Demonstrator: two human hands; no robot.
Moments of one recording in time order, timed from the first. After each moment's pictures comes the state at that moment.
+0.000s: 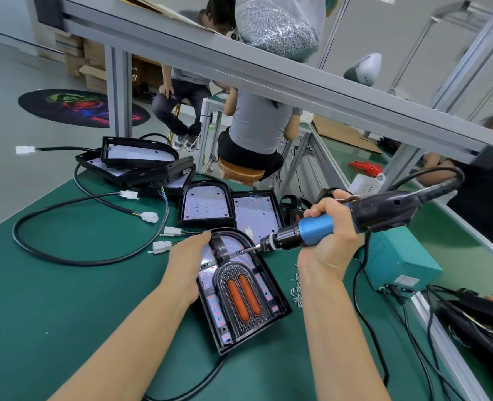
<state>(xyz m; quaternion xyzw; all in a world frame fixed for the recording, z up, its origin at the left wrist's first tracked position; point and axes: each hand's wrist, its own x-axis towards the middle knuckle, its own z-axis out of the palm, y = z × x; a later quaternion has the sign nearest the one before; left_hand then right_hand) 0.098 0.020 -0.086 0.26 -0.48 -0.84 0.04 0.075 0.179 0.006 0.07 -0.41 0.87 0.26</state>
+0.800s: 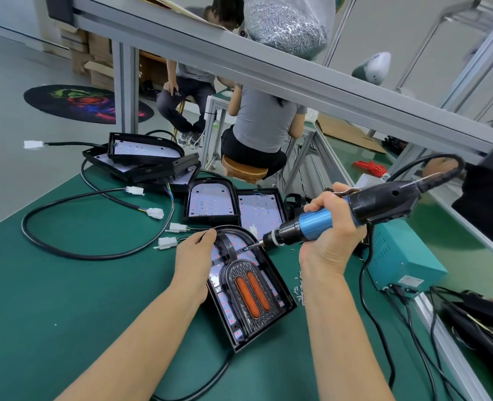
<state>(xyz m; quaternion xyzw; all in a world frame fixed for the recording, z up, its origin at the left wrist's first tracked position) 0.102 0.031 -0.083 0.25 -0.51 -0.81 0.12 0.077 0.171 0.011 0.07 -0.43 0.86 0.26</state>
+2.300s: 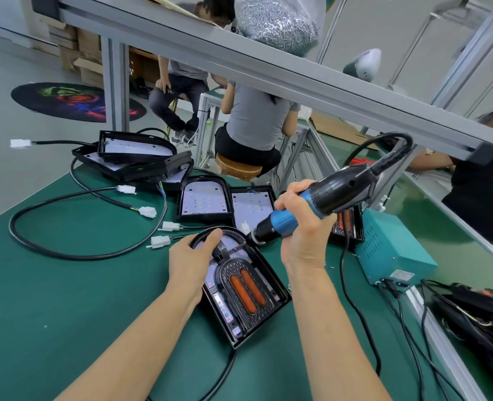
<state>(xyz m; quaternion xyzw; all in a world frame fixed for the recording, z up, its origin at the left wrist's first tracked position) 0.105 0.036 -0.092 0.22 -0.54 -0.80 0.17 0.081 0.161 0.005 0.18 -0.53 0.81 0.19</state>
